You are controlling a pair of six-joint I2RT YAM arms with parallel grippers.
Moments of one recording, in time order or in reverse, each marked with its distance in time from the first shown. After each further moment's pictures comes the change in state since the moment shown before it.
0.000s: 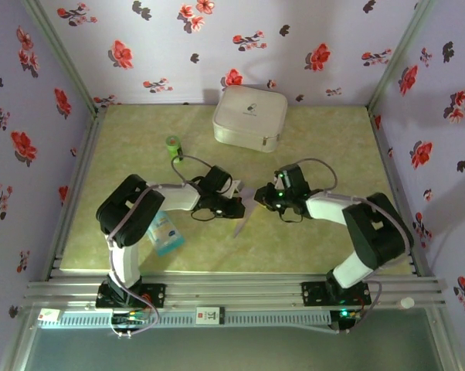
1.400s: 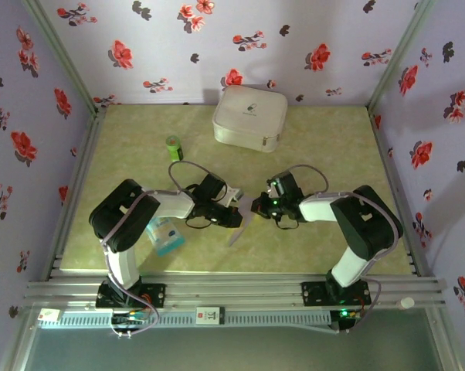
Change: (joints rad) left arm -0.011 -0.058 -0.124 0.075 0.075 0.106; right arm 0.048 0.126 -0.022 0.066 -0.021 -0.055
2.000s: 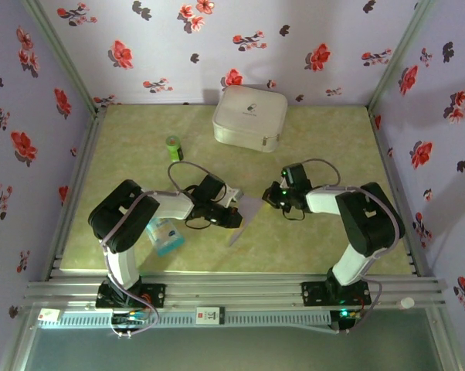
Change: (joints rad) left arm 0.000 -0.006 -0.016 0.026 0.000 0.007; right arm -0.121 0.014 0.064 -0.073 0.080 0.019
